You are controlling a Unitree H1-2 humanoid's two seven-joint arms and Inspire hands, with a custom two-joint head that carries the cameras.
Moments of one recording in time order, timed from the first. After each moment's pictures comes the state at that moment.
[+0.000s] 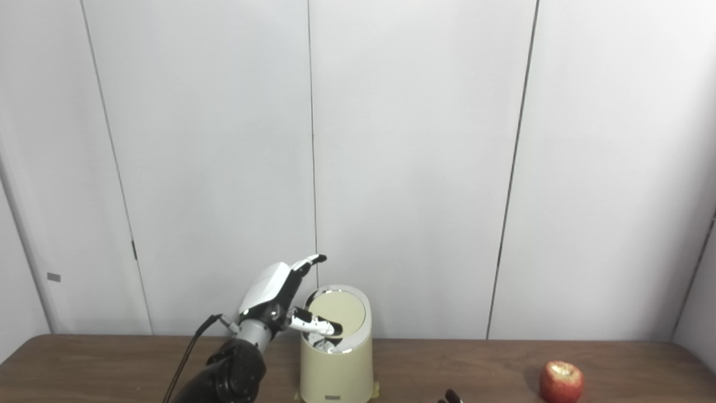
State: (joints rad) left arm -0.81 0.16 -0.35 0.46 0.62 0.17 0.10; right arm -0.01 -0.02 -0.05 -0.20 0.38 0.28 0.11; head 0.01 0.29
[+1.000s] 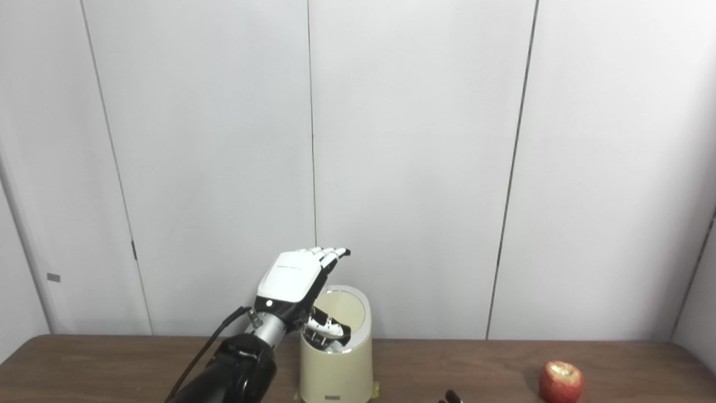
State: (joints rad) left arm -0.86 0.22 -0.52 0.46 0.96 0.15 0.14; right arm 0.01 -0.02 -0.04 -0.24 0.37 0.31 0.11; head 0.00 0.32
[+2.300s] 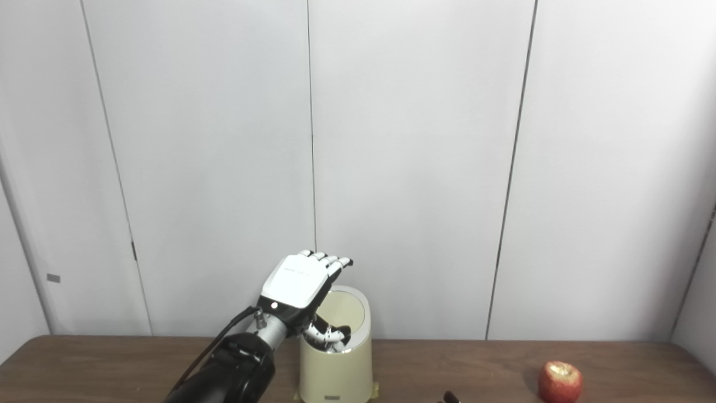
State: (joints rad) left arm -0.86 0.24 -0.56 0.41 1.07 0.18 0.00; right arm 0.02 -0.02 -0.04 -0.25 0.37 0.32 0.11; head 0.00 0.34
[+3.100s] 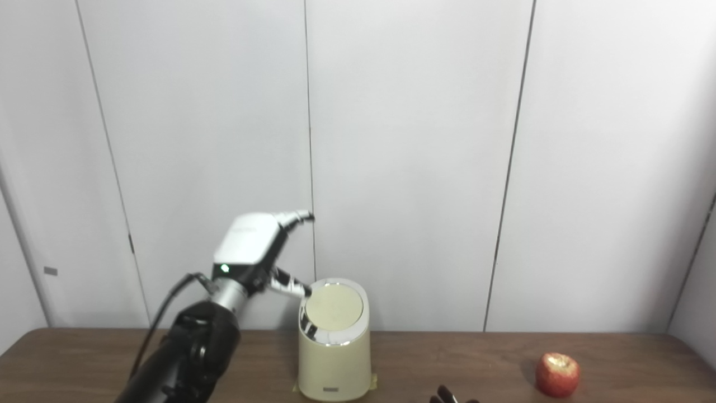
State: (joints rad) left arm -0.80 0.21 -0.22 0.16 0.80 0.19 0.01; right arm 0.01 -0.01 -0.03 -0.27 0.34 0.35 0.10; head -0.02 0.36
